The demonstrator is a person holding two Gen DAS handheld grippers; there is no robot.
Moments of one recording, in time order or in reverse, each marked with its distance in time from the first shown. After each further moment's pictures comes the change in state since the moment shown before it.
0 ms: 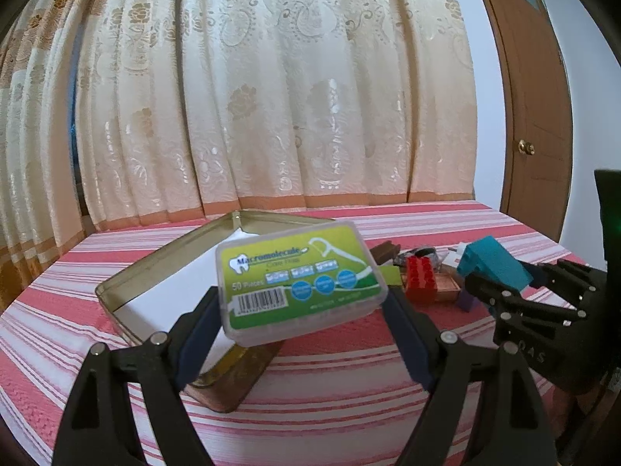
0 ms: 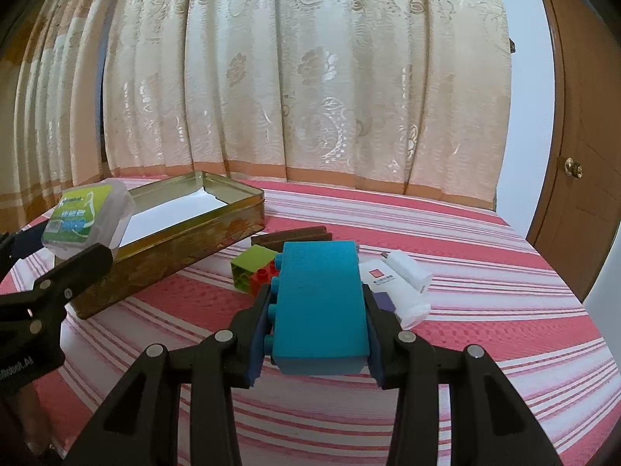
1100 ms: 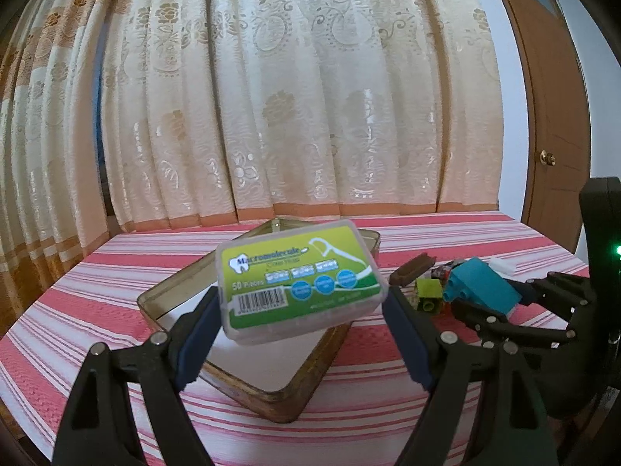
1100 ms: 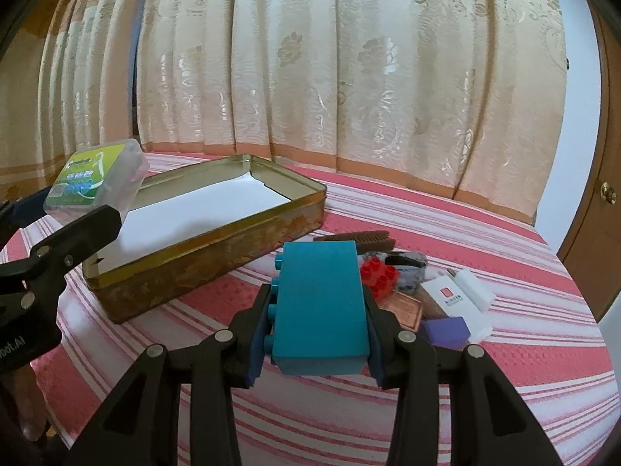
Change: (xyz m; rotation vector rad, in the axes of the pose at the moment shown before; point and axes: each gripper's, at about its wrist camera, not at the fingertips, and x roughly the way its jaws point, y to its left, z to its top) left arm -0.009 0.035 0.013 -0.023 -0.005 0.070; right arm 0.019 0.052 0.018 -0.094 0.067 0.098
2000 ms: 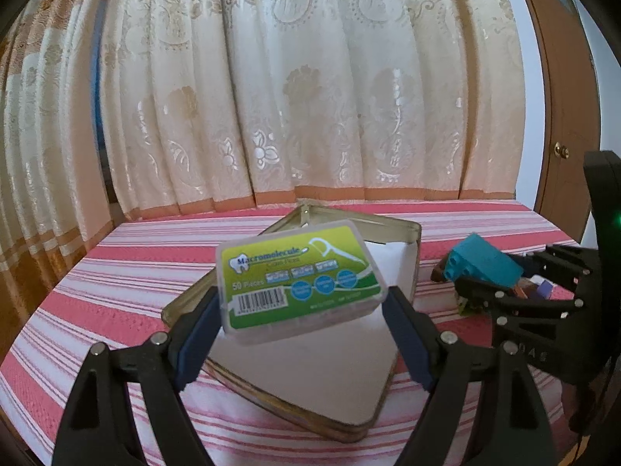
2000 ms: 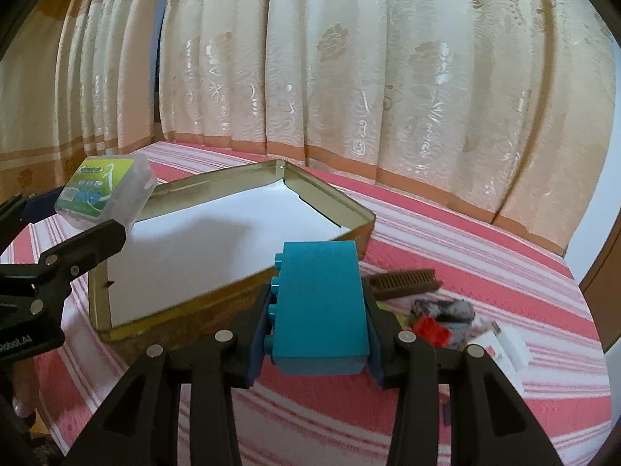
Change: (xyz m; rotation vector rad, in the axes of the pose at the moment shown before) left arm 0.038 0.053 0.020 0.005 0.106 -0.008; right arm 0.038 0.026 0.043 -0.083 0.039 0.078
